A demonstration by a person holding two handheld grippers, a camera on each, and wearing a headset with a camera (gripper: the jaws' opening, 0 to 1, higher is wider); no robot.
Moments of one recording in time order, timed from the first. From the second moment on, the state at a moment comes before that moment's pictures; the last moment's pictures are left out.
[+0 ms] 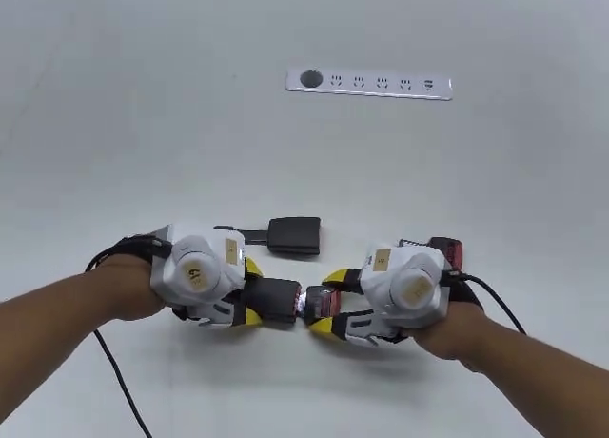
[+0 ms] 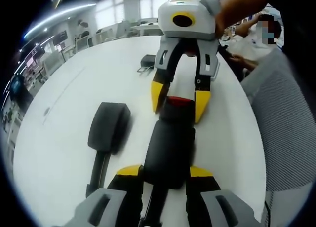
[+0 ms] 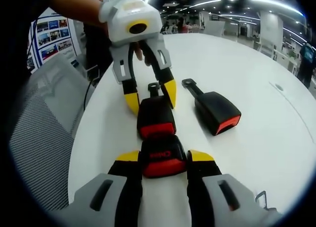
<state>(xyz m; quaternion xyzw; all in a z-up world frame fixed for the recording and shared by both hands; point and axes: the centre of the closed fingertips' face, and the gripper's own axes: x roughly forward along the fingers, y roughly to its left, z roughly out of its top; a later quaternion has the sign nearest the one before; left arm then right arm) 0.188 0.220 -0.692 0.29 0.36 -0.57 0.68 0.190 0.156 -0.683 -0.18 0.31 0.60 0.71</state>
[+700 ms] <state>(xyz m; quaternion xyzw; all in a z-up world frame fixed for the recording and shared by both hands) 0.189 0.218 -0.693 0.29 0.32 -0.62 0.66 0.192 0.150 -0.690 -0.18 0.29 0.62 0.71</state>
